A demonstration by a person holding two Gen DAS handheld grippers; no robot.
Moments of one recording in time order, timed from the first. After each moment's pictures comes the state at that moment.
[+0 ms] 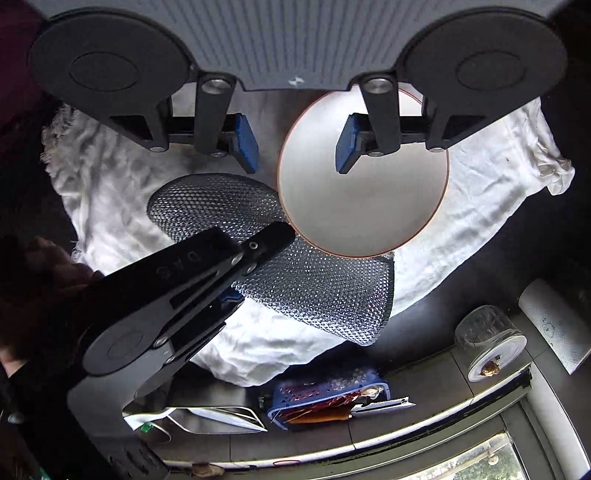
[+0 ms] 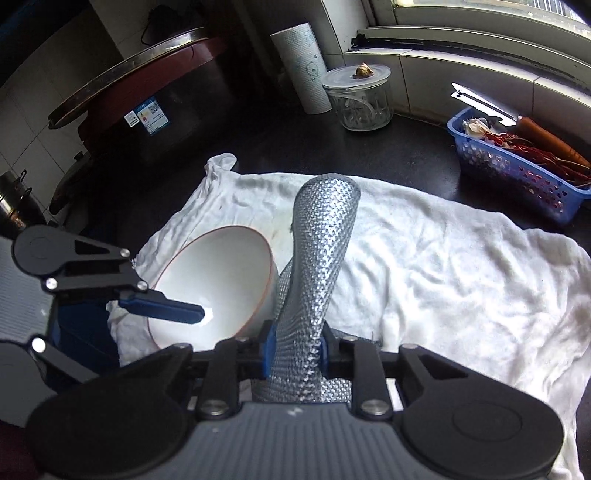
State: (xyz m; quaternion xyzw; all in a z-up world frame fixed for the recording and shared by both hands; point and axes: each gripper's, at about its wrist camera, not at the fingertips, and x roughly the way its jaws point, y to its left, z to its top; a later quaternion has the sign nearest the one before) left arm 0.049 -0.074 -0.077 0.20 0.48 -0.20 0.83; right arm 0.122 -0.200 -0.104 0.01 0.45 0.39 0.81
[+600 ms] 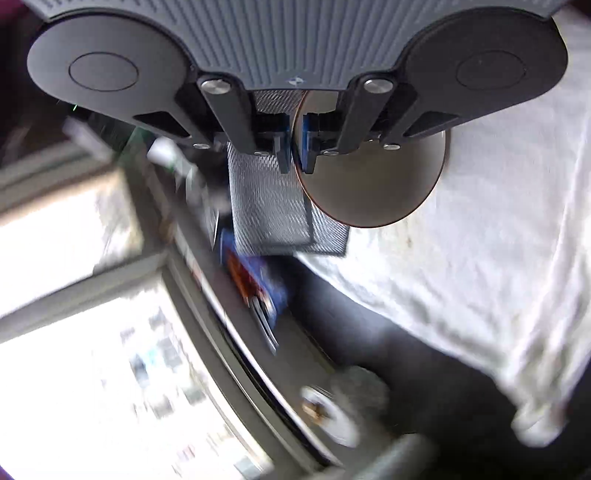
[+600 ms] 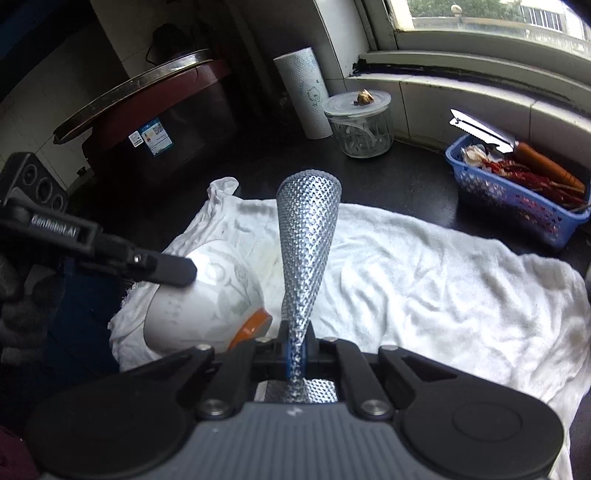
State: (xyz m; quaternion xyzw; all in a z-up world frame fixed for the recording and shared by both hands) left arm 0.065 0.111 -0.109 -0.49 0.40 -0.16 0.76; right arm 0.118 -0.188 -0.089 -0.01 0.41 0.40 0.82
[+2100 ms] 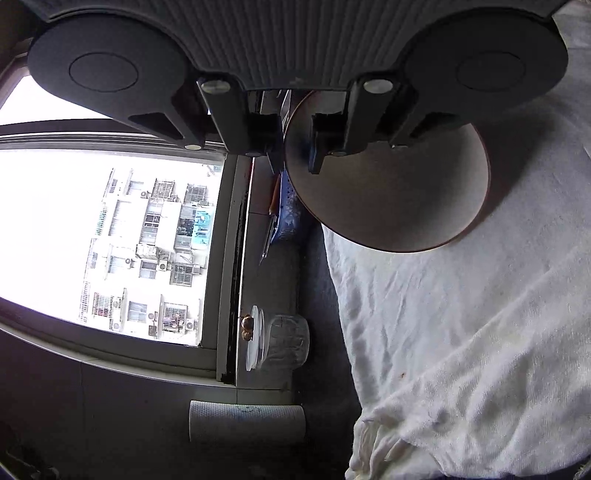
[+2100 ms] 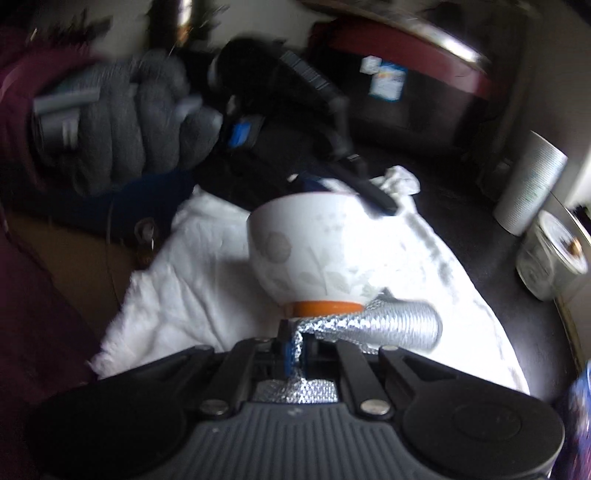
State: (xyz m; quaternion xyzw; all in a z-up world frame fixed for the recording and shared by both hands) left arm 0.045 0.142 -0.165 -0.67 0.32 -0.13 0.66; right arm 0.075 -0.122 -0.098 -0.26 0.27 0.59 0.71
